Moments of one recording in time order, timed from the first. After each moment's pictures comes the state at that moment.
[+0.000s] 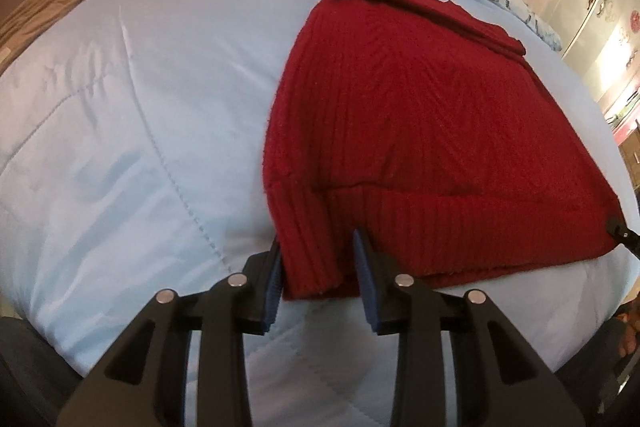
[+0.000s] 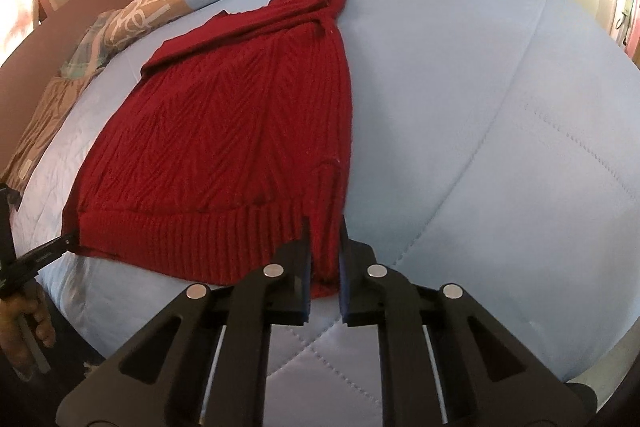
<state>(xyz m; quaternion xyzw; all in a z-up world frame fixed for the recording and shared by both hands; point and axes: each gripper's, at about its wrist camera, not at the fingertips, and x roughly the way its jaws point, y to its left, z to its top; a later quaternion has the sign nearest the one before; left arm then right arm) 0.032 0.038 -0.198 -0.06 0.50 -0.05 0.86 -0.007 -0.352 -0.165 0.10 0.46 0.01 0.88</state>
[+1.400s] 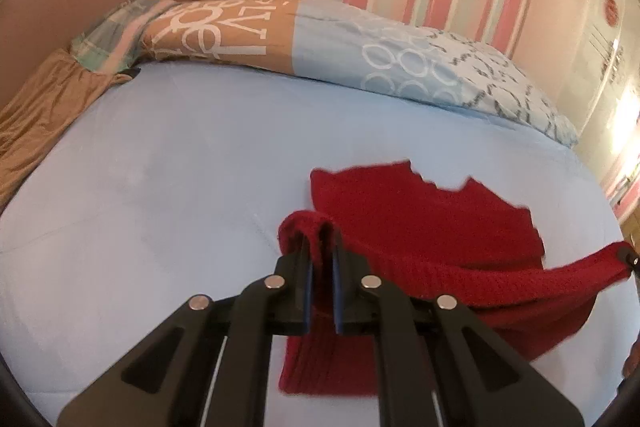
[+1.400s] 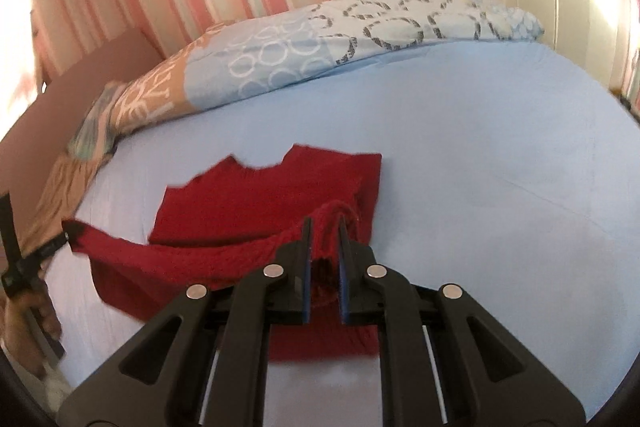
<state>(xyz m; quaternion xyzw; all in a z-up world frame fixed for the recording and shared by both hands) 0.285 0.033 -0.055 -0.06 0.38 -0.01 0.92 0.245 -0.387 -0.051 0.14 0.38 0.03 0.92</state>
